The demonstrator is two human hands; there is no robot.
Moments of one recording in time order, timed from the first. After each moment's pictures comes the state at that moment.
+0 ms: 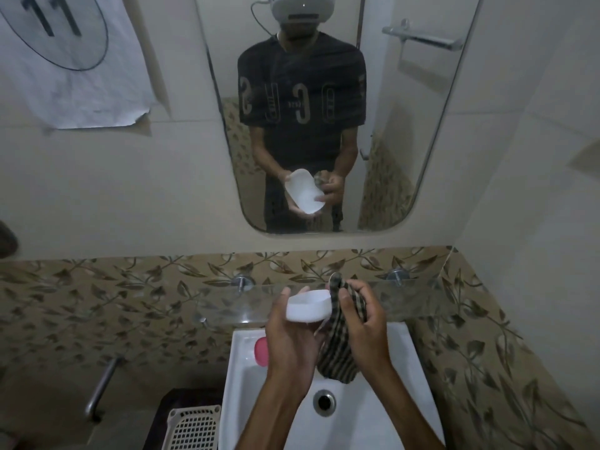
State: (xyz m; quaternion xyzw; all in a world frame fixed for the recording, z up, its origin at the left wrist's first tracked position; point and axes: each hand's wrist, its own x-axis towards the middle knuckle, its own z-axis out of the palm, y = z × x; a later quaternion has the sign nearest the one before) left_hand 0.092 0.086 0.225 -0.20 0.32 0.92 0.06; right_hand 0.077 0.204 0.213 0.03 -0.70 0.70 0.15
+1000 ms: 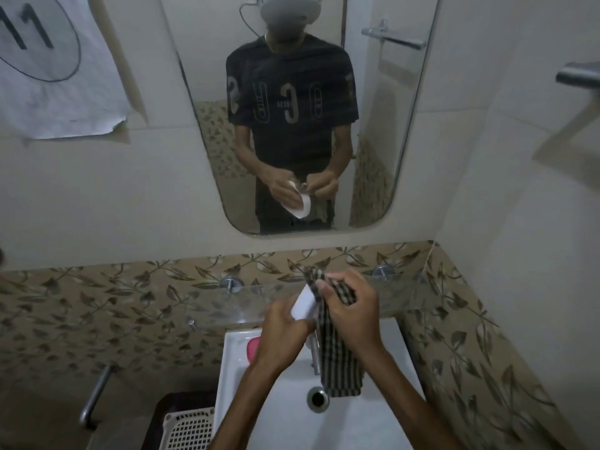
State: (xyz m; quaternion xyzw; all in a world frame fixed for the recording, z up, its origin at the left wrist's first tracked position) left_hand 0.078 0.079 0.222 0.03 0.80 0.60 -0.02; right_hand 0.061 0.223 0.224 0.08 -0.79 0.55 0.24
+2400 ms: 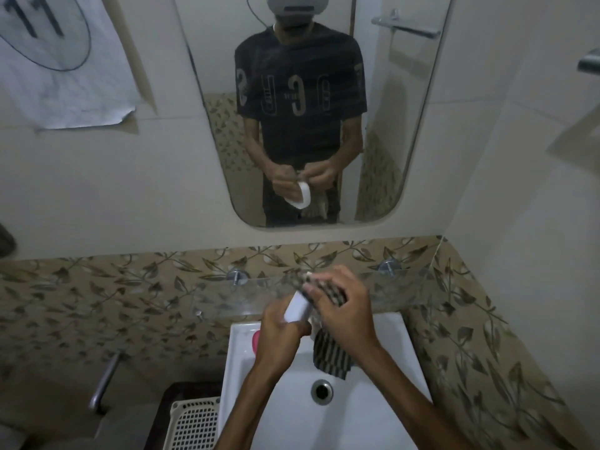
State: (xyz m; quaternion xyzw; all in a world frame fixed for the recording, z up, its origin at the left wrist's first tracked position) left_hand 0.094 0.072 0.209 -0.03 0.77 0.64 -0.04; right_hand 0.070 0.207 0.225 0.11 -0.79 0.58 0.19
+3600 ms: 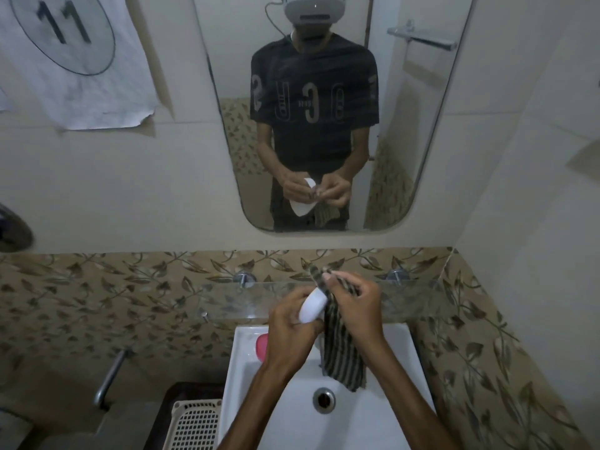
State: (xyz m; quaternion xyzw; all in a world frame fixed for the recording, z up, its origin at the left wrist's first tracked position) left_hand 0.081 0.076 0.209 0.07 0.76 0.63 -0.15; right_hand 0.058 0.205 0.232 0.01 -0.71 0.69 0.13
